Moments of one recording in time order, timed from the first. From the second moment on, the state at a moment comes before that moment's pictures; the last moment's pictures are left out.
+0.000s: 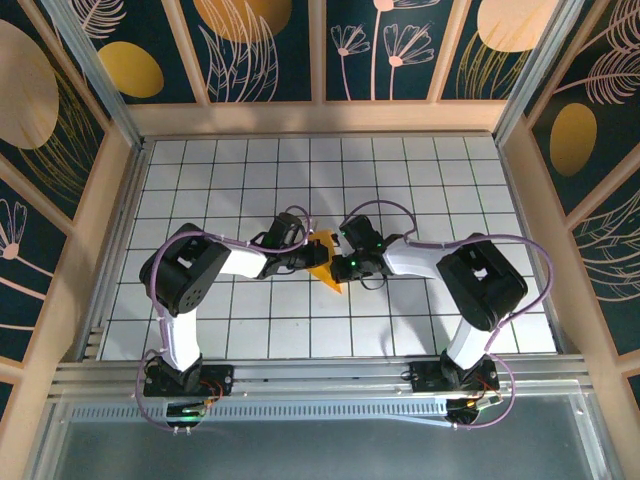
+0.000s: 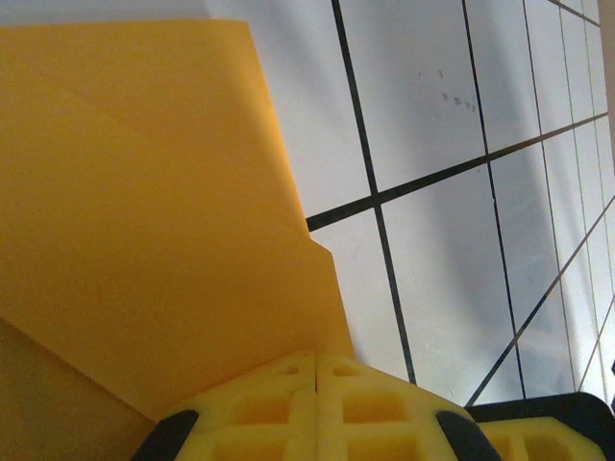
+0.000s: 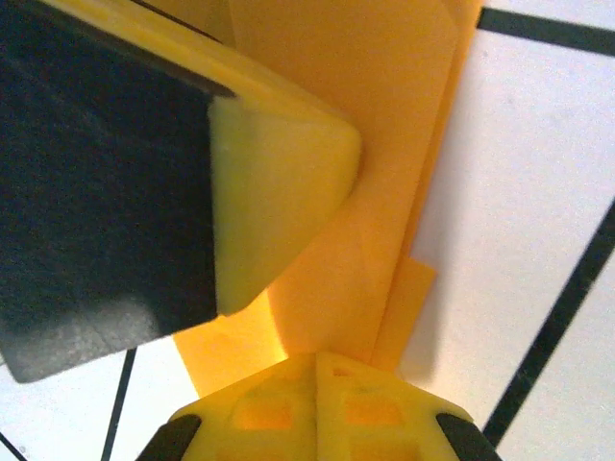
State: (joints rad) left arm -0.64 1.93 0.84 0.35 0.43 -0.75; right arm 0.70 1.72 0.86 -0.23 -0.29 0.42
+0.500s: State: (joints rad) left arm -0.64 1.93 0.84 0.35 0.42 -0.76; right arm 0.67 1.56 0.75 -0.20 -0.51 0.50
